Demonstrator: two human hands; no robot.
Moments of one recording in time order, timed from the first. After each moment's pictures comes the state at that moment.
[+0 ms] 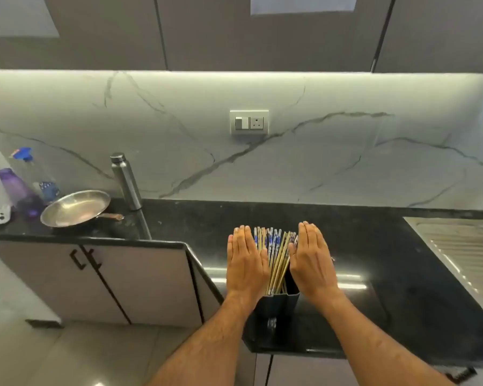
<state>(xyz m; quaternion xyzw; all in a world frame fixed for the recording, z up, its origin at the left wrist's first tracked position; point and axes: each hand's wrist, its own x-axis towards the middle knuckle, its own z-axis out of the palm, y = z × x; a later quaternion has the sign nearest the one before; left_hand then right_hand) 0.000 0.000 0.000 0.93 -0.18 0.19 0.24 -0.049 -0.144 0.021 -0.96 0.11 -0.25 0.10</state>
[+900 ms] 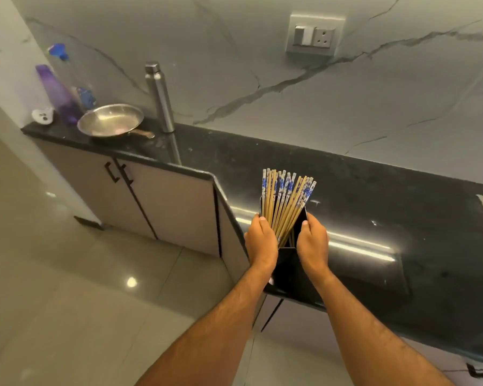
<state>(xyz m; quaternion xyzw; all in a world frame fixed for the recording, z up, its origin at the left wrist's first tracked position) -0.025 0.006 -0.048 0.77 0.17 0.00 0.61 -0.030 -0.094 -0.069 -0.82 0.20 -0.15 0.52</state>
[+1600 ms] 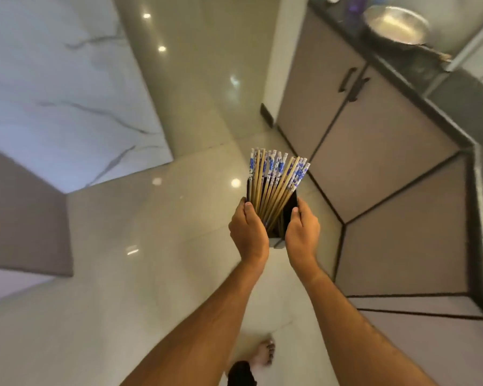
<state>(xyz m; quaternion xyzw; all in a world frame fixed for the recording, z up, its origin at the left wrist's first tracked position) -0.295 0.343 -0.178 0.56 0.55 0.28 0.55 -0.241 0.279 -0.173 -0.82 -0.11 0.13 0.55</state>
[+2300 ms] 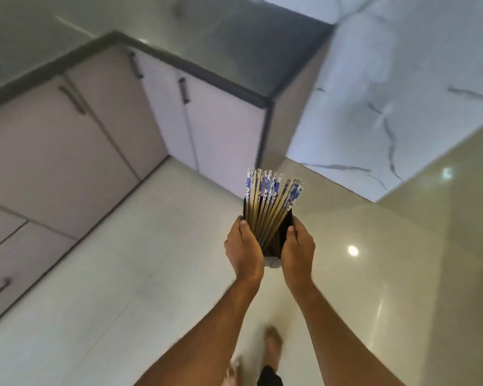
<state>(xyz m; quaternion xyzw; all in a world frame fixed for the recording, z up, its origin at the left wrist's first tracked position) -0.870 0.455 -0.188 0.23 0.76 0.49 0.37 -0.789 0.472 -0.195 -0.68 -0.46 0.40 0.41</state>
